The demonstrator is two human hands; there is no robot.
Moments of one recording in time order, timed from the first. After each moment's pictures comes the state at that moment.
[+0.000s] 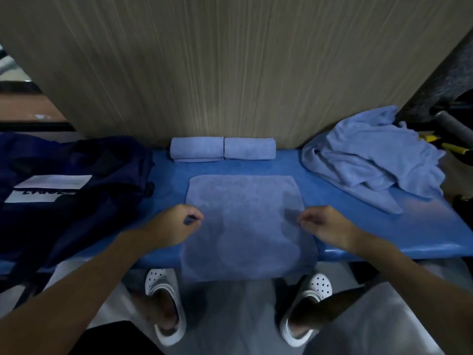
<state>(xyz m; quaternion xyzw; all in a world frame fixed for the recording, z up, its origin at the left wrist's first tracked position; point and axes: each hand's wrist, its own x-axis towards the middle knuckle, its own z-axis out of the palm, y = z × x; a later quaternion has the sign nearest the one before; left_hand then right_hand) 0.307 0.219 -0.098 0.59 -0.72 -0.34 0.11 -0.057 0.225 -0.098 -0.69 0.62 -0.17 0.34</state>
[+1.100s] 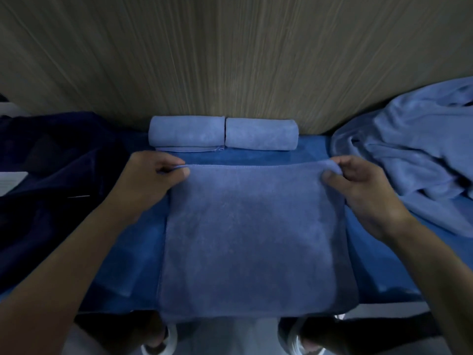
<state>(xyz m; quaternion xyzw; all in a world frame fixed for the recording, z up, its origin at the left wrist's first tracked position) 0.305 0.119 -0.106 0.65 -0.60 -0.32 0.35 -0.042 0.134 -0.103 -0.50 0.61 -0.42 0.45</state>
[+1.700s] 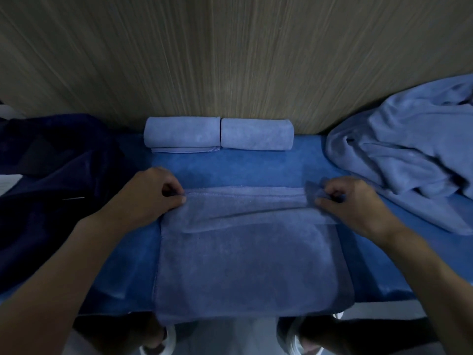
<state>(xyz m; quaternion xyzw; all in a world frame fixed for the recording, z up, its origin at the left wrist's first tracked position) 0.317 0.123 -0.120 0.63 -0.73 -0.24 0.14 -0.060 0.137 -0.125 -0.71 0.64 -0.21 0.20</state>
